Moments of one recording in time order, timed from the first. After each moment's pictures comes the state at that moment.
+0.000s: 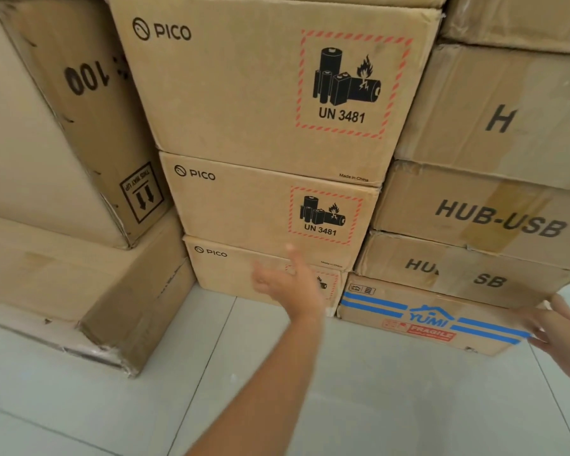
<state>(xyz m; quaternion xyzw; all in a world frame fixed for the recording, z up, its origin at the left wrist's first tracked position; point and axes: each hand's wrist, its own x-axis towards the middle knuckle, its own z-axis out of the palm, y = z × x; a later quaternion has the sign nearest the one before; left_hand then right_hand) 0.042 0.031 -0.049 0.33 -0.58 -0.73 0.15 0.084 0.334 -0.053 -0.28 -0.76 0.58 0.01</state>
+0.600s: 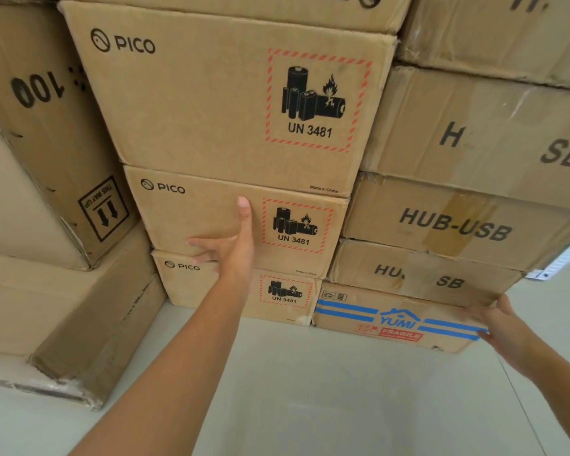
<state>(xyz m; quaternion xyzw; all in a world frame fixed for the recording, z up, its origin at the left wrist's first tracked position) -0.010 -0.032 -0.023 0.27 -0.58 -0.77 0.01 0.093 0.297 -0.039 -0.32 -0.74 0.59 0.03</state>
